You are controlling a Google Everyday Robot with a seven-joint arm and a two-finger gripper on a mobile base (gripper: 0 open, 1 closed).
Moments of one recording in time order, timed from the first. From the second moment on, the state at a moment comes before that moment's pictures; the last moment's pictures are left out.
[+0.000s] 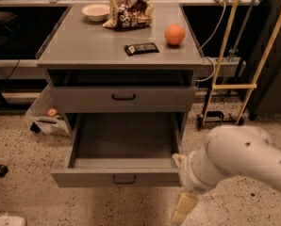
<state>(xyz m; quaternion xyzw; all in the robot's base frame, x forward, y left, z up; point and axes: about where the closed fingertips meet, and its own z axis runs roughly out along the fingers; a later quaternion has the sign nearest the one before) 0.389 -0.106 0.648 -0.64 0.74 0.11 0.16</state>
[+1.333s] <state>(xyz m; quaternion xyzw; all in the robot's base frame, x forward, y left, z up) 0.318 -0.032 0.395 -0.60 0.77 0.20 0.11</state>
